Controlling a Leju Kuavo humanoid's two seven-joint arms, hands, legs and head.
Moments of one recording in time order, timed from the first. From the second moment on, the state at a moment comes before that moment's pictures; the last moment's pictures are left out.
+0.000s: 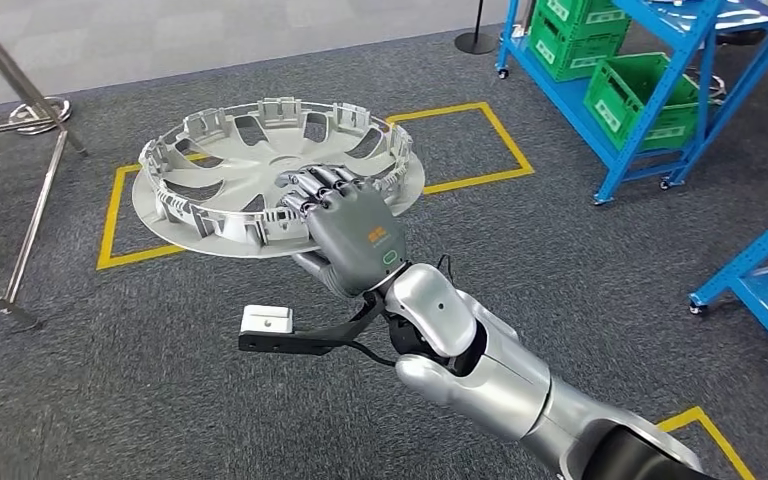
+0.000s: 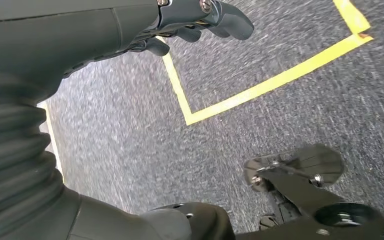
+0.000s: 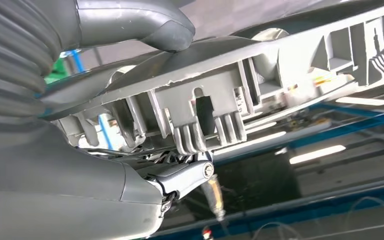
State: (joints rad) left arm -0.08 -0.07 0.36 -0.18 -0.63 0.08 -0.02; right arm -0.53 -0.06 0.75 -1.50 1.18 -0.29 0.06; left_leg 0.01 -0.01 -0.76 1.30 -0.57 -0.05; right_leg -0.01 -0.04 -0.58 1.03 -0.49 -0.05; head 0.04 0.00
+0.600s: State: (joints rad) left arm -0.07 -0.07 0.36 -0.18 -0.63 0.08 -0.02; right arm -0.53 -0.07 0.76 -1.48 1.18 -0.29 0.06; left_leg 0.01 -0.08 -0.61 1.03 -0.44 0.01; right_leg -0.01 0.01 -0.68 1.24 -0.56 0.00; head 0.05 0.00
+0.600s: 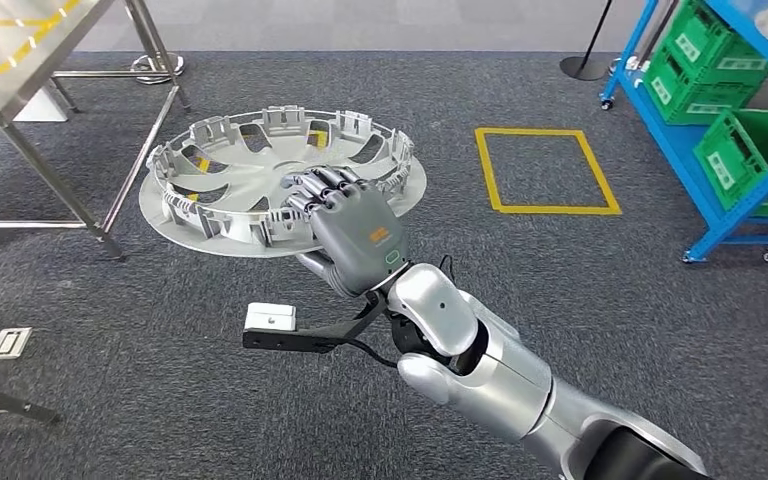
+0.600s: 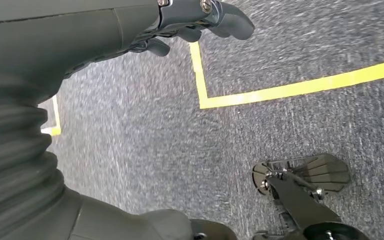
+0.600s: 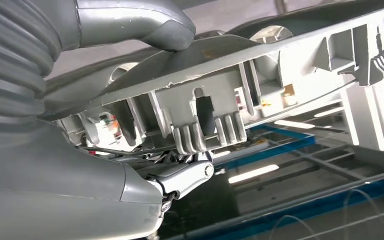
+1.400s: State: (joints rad) left arm -0.09 -0.08 0.37 -0.18 -0.66 0.08 0.00; right arm -0.52 -0.07 0.75 -1.48 1.21 -0.32 0.08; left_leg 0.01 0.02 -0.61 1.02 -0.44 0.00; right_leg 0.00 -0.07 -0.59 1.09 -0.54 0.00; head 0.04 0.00
